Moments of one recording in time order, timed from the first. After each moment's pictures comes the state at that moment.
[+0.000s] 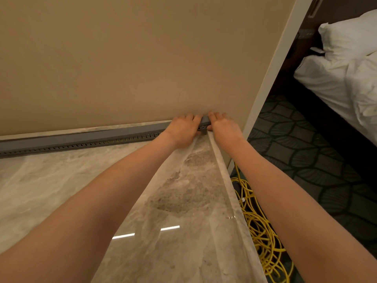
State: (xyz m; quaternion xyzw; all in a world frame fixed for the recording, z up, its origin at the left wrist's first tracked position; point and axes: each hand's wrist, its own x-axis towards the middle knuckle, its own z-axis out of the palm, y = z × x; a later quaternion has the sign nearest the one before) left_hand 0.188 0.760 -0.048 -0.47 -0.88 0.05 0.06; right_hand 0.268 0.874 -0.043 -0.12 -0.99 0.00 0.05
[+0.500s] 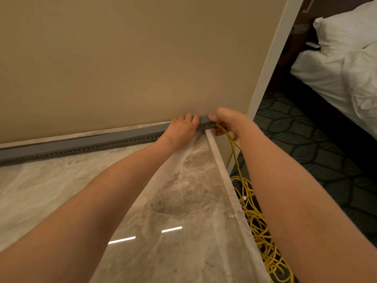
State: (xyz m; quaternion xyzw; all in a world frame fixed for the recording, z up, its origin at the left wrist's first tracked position) left_hand 0.180 0.758 -0.057 -0.49 -0.85 0.13 0.14; right_hand 0.241 0.895 -0.020 -0.34 -0.77 0.54 -0.07
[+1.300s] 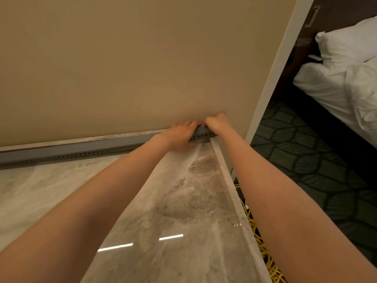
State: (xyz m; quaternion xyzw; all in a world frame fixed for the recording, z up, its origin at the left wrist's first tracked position) left_hand 0.175 0.742 -0.033 -0.48 -0.88 -0.03 -0.07; right_hand 0.229 0.864 -0.016 -0.38 -0.82 0.43 0.03
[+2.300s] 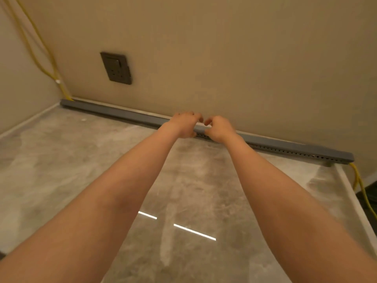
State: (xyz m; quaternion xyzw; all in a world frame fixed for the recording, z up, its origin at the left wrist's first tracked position) left_hand 0.138 0.429 0.018 -0.22 -0.97 -0.02 -0.04; right_hand 0.163 0.556 0.012 -0.03 -0.97 0.24 -0.04
